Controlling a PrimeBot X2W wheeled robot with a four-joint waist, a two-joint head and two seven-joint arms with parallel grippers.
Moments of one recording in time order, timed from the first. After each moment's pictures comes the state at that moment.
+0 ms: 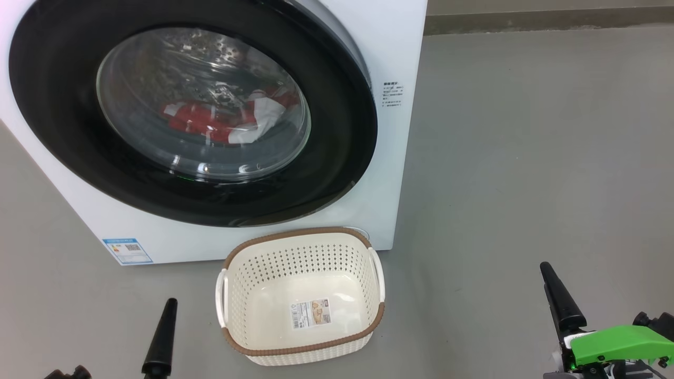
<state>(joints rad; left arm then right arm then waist) -0.02 0.03 0.06 0.26 -1.33 -0.12 0.02 -0.02 -0.06 -0.05 0.31 1.42 0.13 0.01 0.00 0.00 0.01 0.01</state>
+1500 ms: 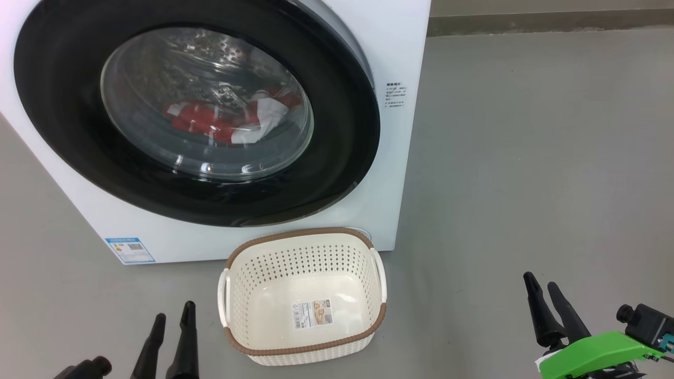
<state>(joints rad) 0.05 0.03 0.01 0.14 -0.69 -0.06 -0.11 0.00 -0.09 0.01 0.31 0.89 0.13 -0.11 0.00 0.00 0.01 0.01</state>
